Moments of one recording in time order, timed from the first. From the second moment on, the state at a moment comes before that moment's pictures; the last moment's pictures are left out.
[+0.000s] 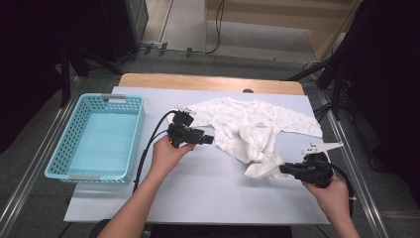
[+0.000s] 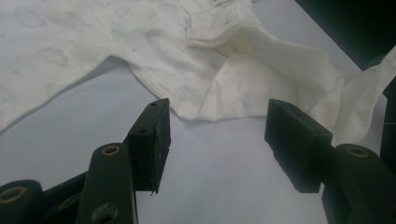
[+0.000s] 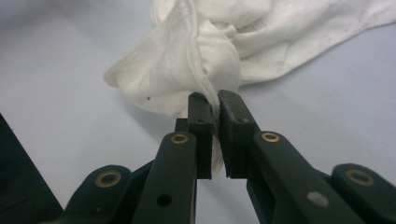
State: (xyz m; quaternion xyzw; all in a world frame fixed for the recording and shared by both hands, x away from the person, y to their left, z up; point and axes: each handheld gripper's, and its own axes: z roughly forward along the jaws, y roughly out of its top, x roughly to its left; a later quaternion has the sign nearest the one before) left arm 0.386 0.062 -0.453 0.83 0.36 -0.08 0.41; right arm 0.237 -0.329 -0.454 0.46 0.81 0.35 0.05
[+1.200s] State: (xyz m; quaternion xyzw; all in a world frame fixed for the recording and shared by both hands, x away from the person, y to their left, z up) left arm 0.389 0.048 -0.459 0.84 0.34 -0.08 0.41; right arm 0.227 -0.331 -0.455 0.47 0.79 0.40 0.06
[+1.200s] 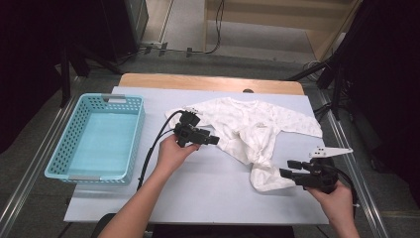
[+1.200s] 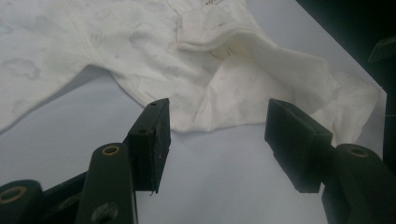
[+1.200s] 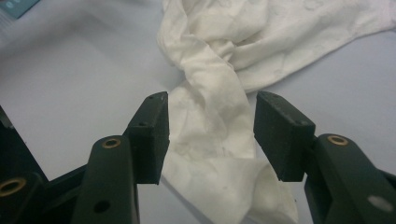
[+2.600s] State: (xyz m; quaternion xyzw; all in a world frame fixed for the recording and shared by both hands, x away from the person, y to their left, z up) left arm 0.375 0.060 -0.460 0.84 0.34 -0.08 0.41; right arm 0.319 -0.255 -0.445 0.43 0.81 0.39 0.04
